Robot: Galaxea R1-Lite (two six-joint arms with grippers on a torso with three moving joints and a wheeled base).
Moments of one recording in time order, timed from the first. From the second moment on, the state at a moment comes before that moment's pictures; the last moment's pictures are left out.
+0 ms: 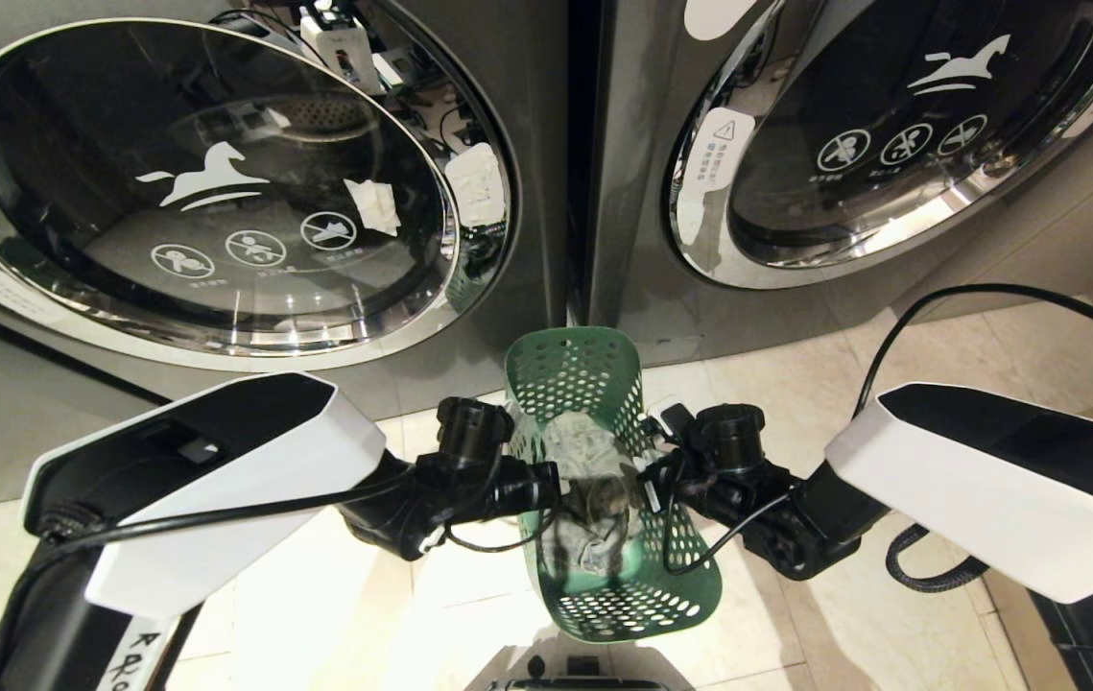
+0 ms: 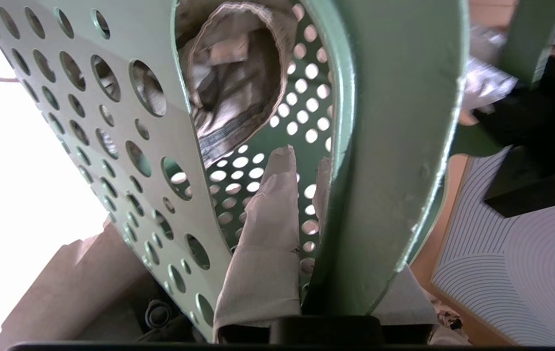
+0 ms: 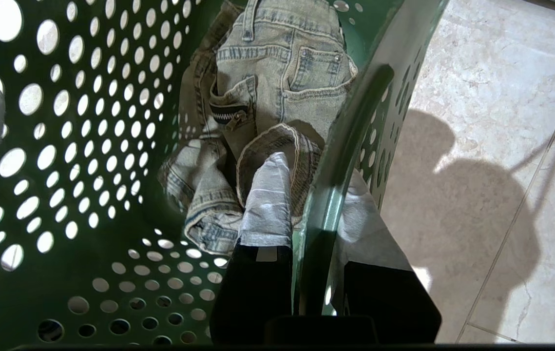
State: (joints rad) left arm -0.54 2.40 -1.25 -0.61 -0.29 -0.48; right arm 0.43 2.43 -1.17 -0.89 0.00 -0.17
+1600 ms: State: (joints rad) left arm -0.54 2.35 -1.18 -0.54 -0.09 -0.39; right arm 0.41 2.27 -0.95 -0.89 0.03 -0.07
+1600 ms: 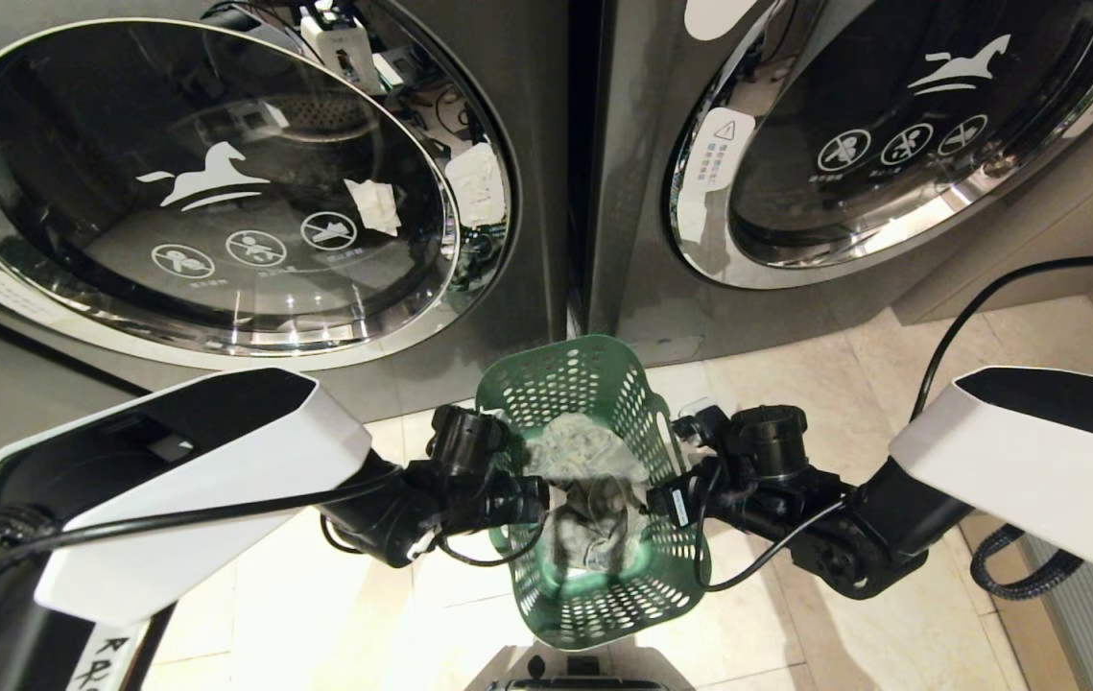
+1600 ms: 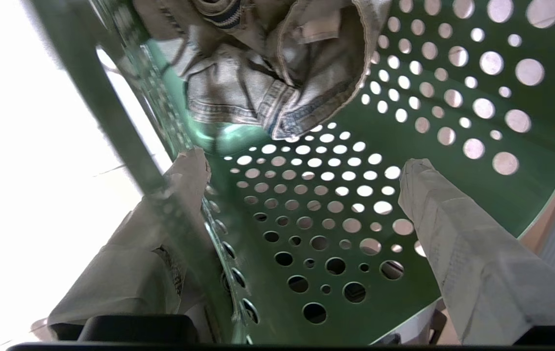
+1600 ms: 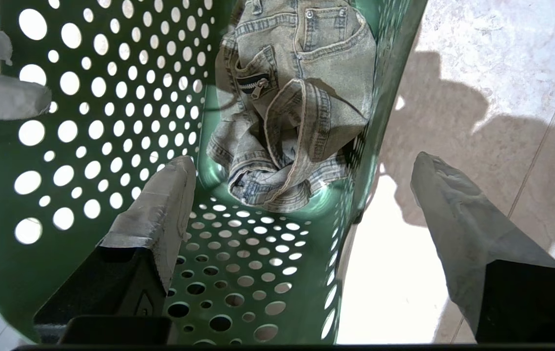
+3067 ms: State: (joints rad) left arm -0.55 2.09 -0.93 -0.52 0.32 -0.28; right arm 0.40 1.98 -0.60 -0.92 0.02 -0.04
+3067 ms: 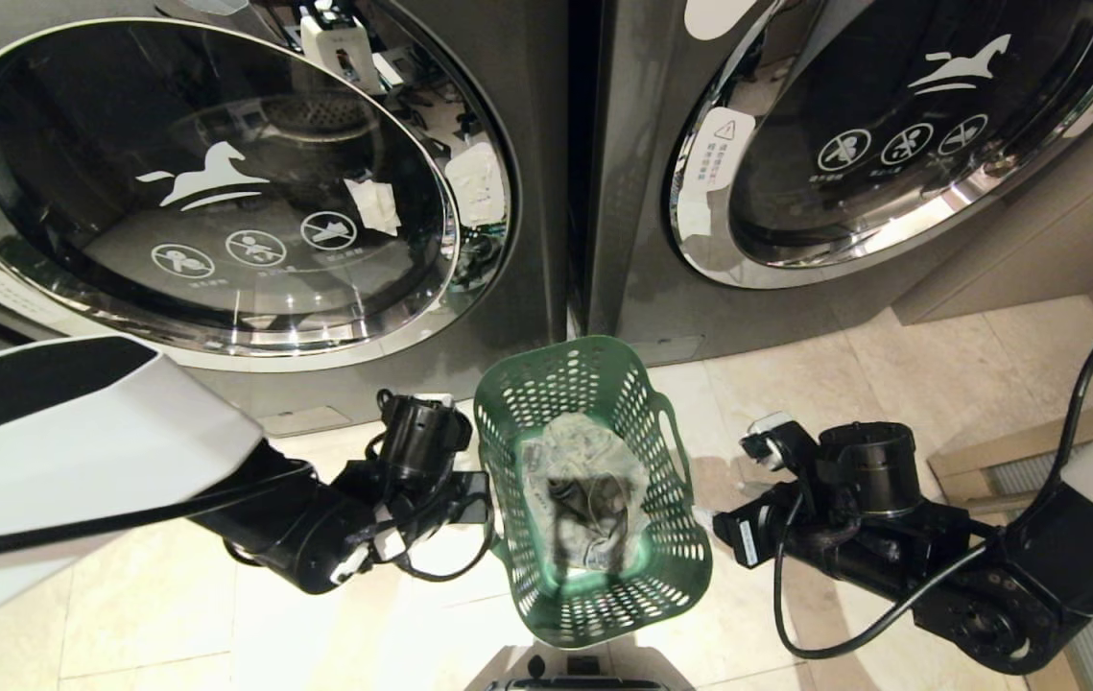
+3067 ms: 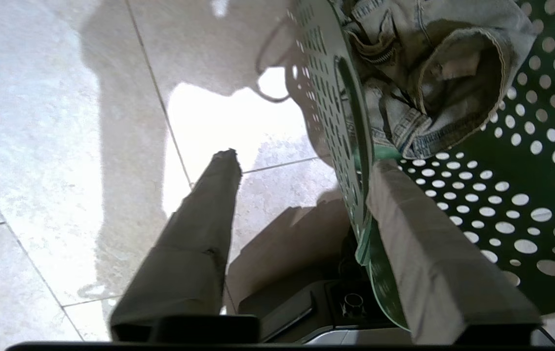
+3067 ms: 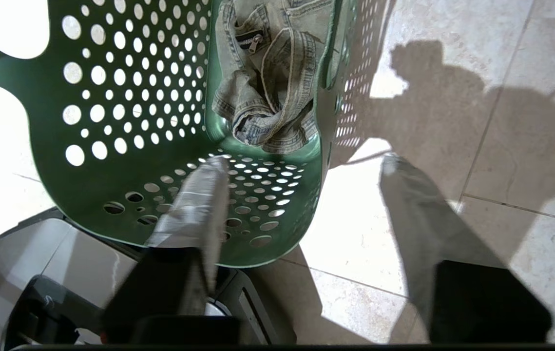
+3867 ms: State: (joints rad) left arm -0.37 1.43 -0.60 -0.48 0.39 -0.16; right arm 0.22 1.42 -0.28 -0.91 -0.18 -0.06
